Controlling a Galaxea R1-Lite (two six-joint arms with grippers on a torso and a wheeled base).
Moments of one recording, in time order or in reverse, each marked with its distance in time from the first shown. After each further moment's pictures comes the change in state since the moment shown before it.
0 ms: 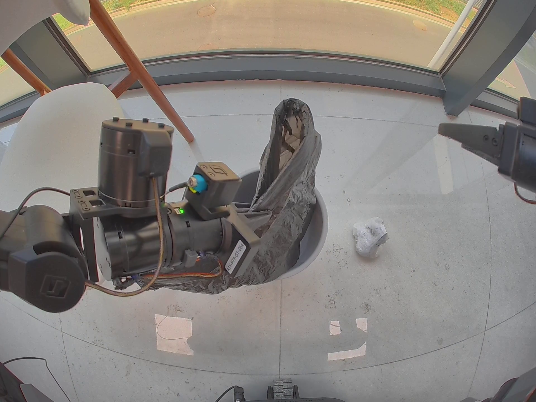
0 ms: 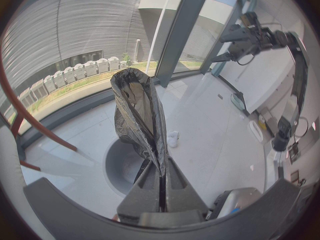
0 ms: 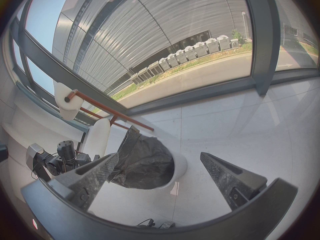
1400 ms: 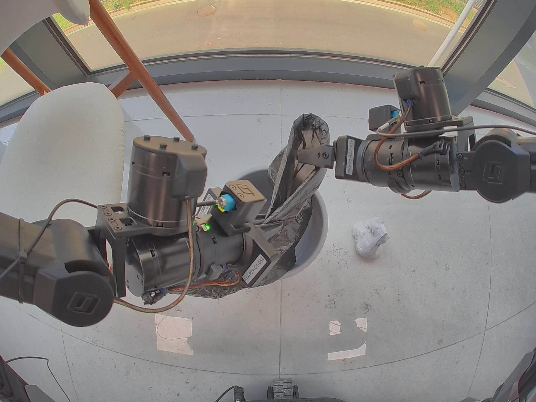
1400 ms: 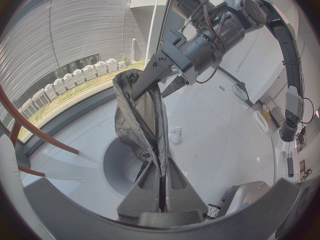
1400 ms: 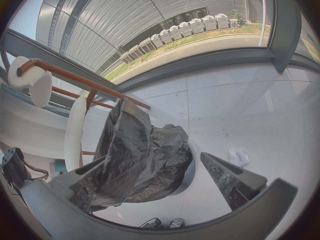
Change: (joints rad) left arm -0.046 0.058 0.011 -0.054 0.084 0.008; right arm 0.235 0.557 -0.394 0.058 -0.234 0.093
